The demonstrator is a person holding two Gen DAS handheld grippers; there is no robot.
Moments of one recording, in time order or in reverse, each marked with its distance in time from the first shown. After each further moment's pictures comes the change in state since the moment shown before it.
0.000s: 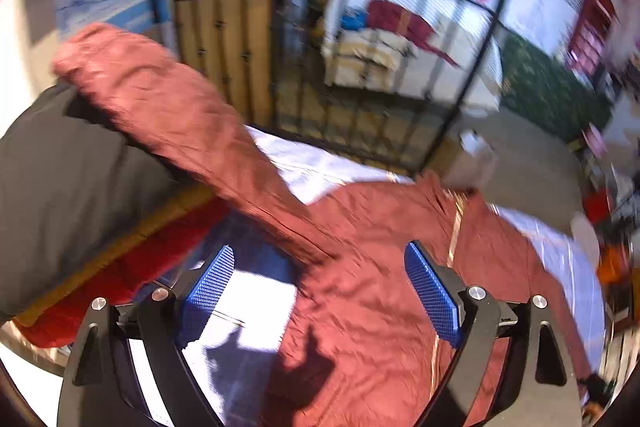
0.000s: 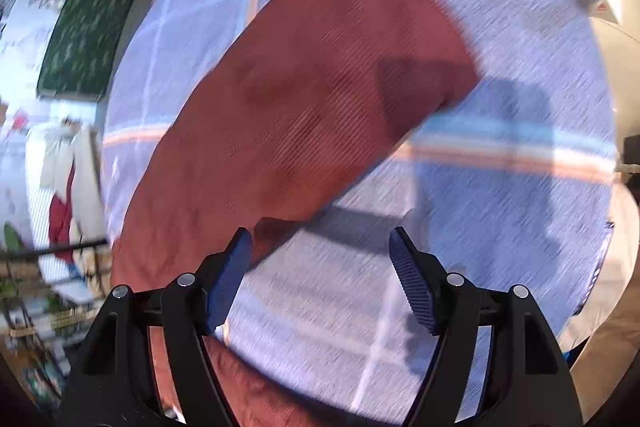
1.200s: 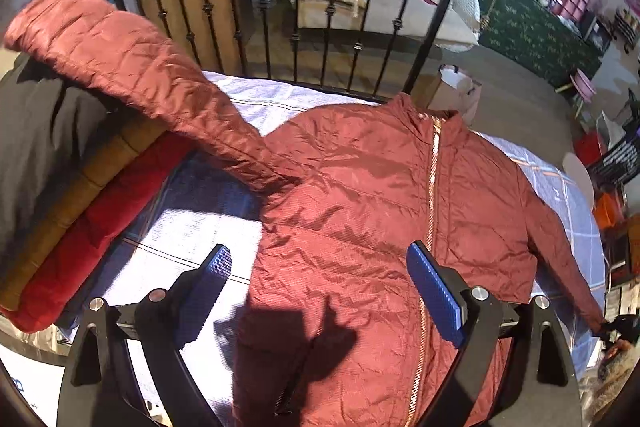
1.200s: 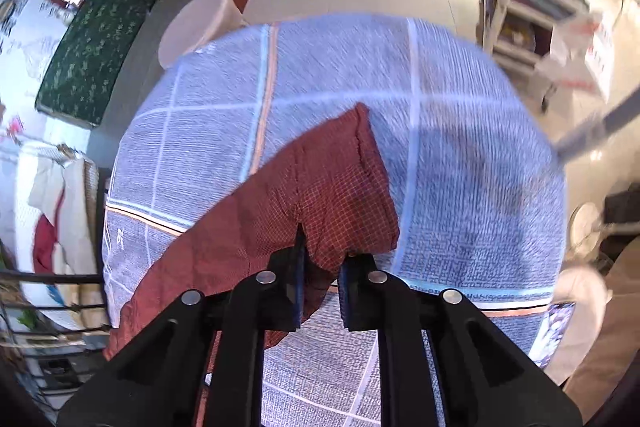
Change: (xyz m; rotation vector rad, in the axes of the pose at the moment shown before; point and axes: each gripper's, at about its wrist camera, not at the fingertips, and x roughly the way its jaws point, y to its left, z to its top) left arm 0.027 -0.029 -0.046 0.068 0.168 -0.037; right arm -0.048 0.059 0.079 -0.135 -0.207 -0.076
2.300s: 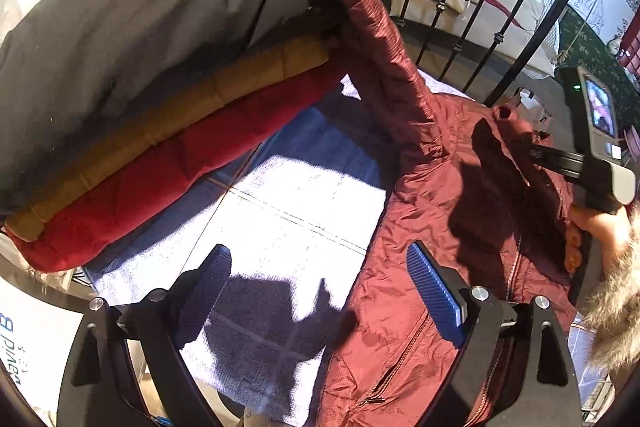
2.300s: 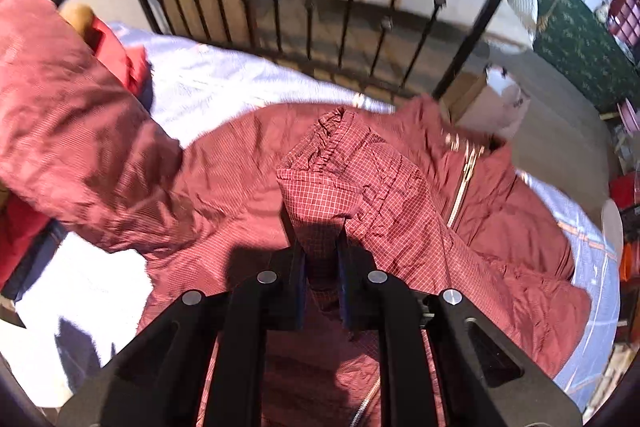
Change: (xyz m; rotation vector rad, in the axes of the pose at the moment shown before) left arm 0.003 0.126 -0.044 -0.235 0.068 0.143; right arm -0.056 0.389 -0.608 -1.733 0.122 0.305
